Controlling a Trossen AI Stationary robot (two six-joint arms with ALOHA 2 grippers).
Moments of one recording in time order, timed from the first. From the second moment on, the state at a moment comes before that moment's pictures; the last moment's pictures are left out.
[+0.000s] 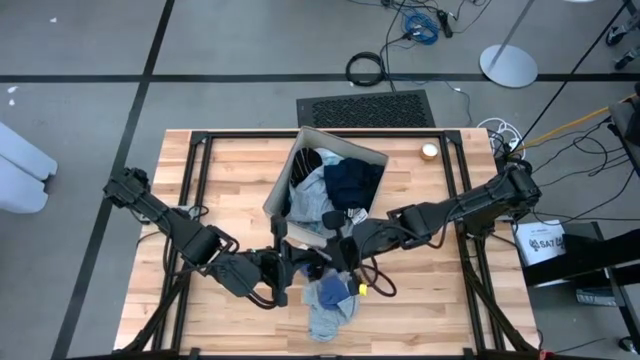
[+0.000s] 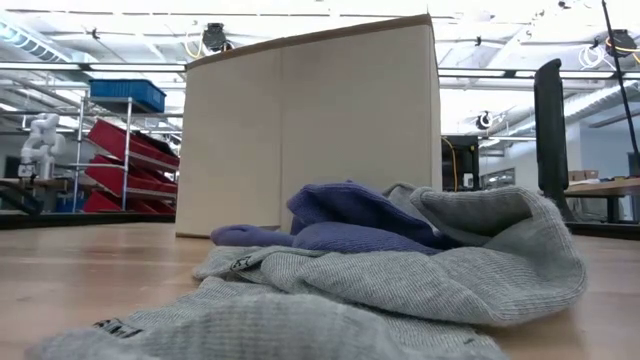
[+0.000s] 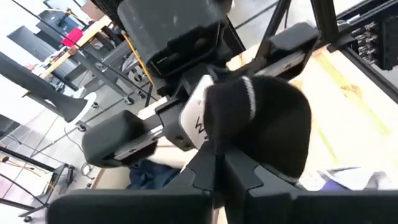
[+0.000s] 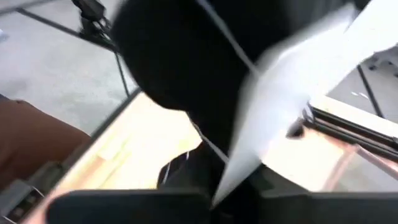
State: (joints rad) left arm -0.59 1.52 1.48 -0.41 -0.73 0.29; right arm 0.34 1.63 1.44 -0.25 0.09 -0.17
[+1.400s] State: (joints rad) left arm -0.60 1.44 1.48 -0.80 -1.03 -0.10; right arm -0.34 1.76 1.44 -0.32 -0.09 0.05
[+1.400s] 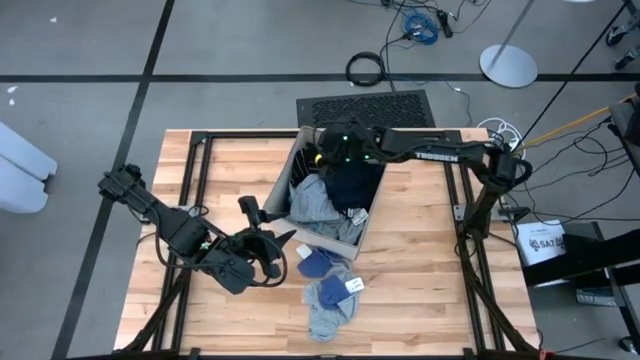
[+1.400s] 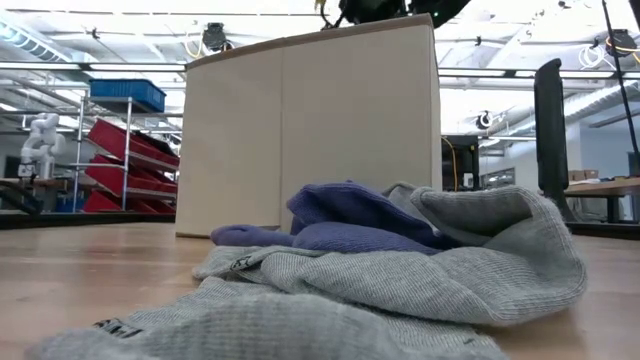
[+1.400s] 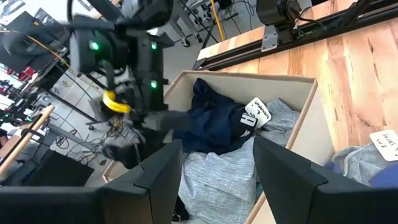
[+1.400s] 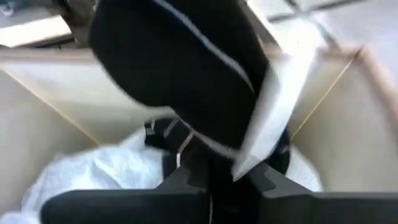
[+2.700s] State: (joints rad) left arm -0.60 1.44 1.48 -0.80 -1.02 -0.13; right arm -0.20 1.87 1.69 -0.65 0.41 -0.08
